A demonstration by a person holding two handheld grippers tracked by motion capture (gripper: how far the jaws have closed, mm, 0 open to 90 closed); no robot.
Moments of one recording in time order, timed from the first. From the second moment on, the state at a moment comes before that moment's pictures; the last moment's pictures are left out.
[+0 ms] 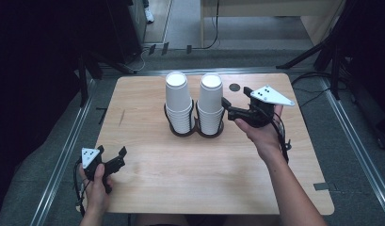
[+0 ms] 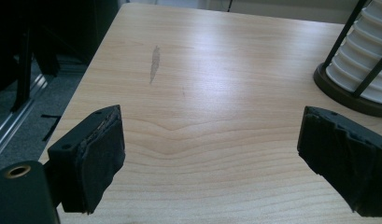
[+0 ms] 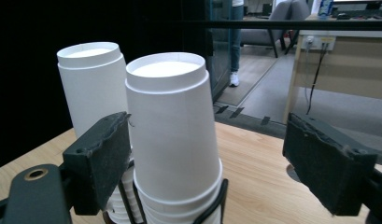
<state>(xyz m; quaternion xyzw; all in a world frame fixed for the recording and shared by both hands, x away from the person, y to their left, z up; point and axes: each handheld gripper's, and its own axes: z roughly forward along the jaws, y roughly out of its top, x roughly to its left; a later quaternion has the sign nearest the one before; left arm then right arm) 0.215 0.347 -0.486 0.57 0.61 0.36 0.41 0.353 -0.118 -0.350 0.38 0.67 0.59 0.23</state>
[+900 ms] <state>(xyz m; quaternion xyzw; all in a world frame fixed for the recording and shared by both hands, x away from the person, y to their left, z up) 0.213 0.341 -0.486 0.59 0.59 0.35 0.42 0.398 -0.062 -0.349 0.38 0.70 0.57 0.21</state>
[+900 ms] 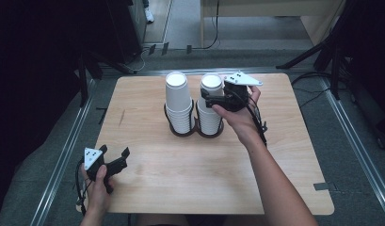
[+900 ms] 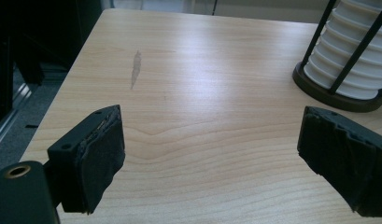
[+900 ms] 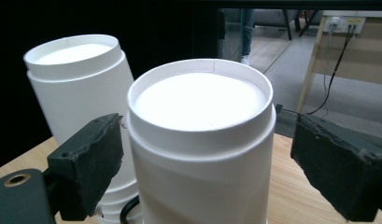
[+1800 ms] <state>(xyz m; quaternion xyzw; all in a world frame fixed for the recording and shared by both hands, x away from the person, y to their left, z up) 0.214 0.339 -0.484 0.59 0.59 0.35 0.43 0.402 -0.054 -0.342 0.37 0.70 0.56 0.22</state>
